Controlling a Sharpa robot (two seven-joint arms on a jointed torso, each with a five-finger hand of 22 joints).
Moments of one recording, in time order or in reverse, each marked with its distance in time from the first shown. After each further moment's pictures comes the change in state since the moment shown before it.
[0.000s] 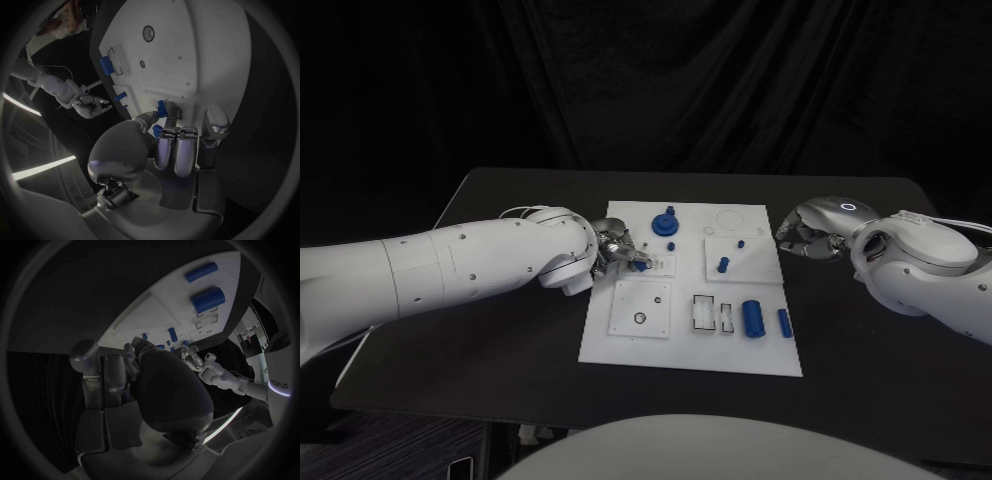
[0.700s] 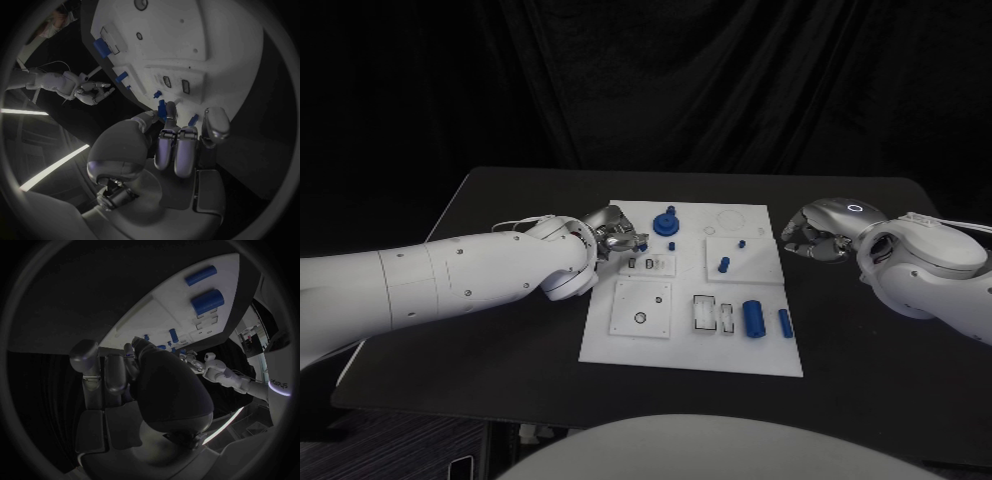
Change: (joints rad) left arm -0.030 -0.014 0.000 0.040 -0.078 -0.292 0.068; left_hand -0.010 -0.010 0.038 0.007 0.021 0.005 0.000 0.015 0.014 -0.003 -0.003 0.004 0.000 -0.004 -0.004 0.000 0.000 0.000 0.032 -0.004 0.034 0.000; right arm 0.000 -0.021 0.000 0.014 0.000 -0.002 -0.006; right_hand 0.000 0.000 0.000 0.000 0.000 0.000 0.000 0.000 0.000 0.000 0.000 -0.002 -0.004 0.000 0.000 -0.004 -0.002 0.000 0.000 0.000 0.000 0.000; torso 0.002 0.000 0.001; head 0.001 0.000
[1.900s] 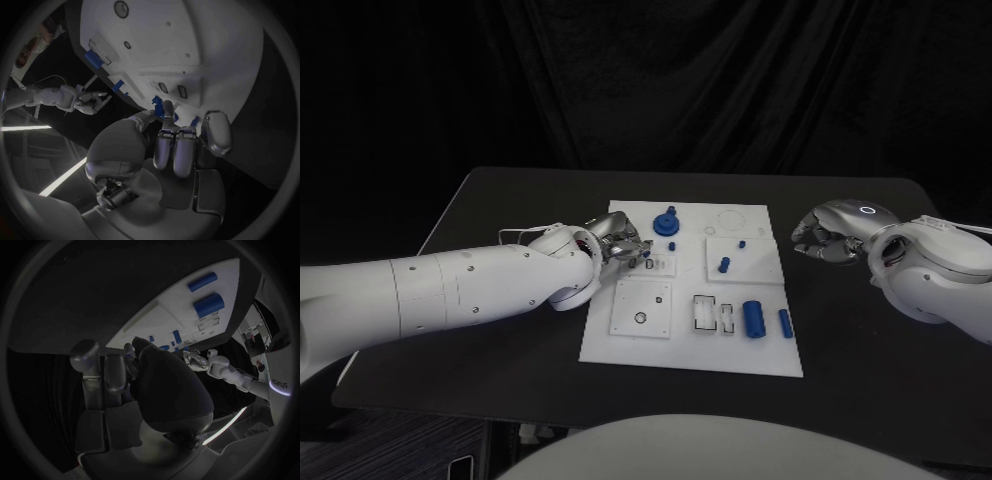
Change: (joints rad) left arm -0.029 0.010 0.000 0.007 -0.149 -0.031 -0.030; left_hand -0.033 -0.025 0.004 0.045 0.003 0.053 -0.029 0.028 0.009 0.001 -0.024 0.000 0.000 0.000 -0.021 0.000 0.000 0.000 0.084 -0.020 0.071 0.000; right arm -0.003 -0.030 0.000 0.008 0.000 -0.010 -0.013; right_hand -0.004 -0.004 0.000 0.000 0.000 0.000 0.000 0.000 0.000 -0.007 0.000 -0.002 -0.003 0.000 0.000 0.000 -0.002 0.000 0.000 0.000 -0.004 0.001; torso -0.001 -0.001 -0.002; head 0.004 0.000
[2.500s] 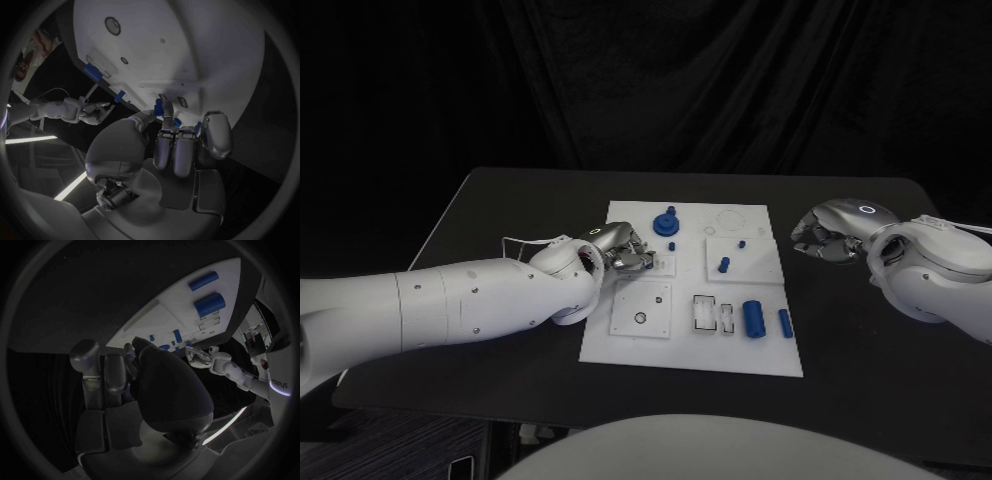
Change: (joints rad) left arm -0.042 -0.001 0.000 0.017 -0.156 -0.027 -0.002; left_hand -0.005 -0.005 0.006 0.006 0.005 0.014 -0.007 -0.001 0.000 0.000 -0.007 0.000 0.000 0.000 -0.007 0.000 0.000 -0.010 0.019 -0.008 0.019 0.000; right arm 0.000 0.001 0.000 -0.003 0.000 -0.006 -0.002; right_hand 0.000 0.000 0.000 0.000 0.000 0.000 0.000 0.000 0.000 0.000 0.000 0.000 -0.001 0.000 0.000 0.000 0.000 0.000 0.000 0.000 0.000 0.000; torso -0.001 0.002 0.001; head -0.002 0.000
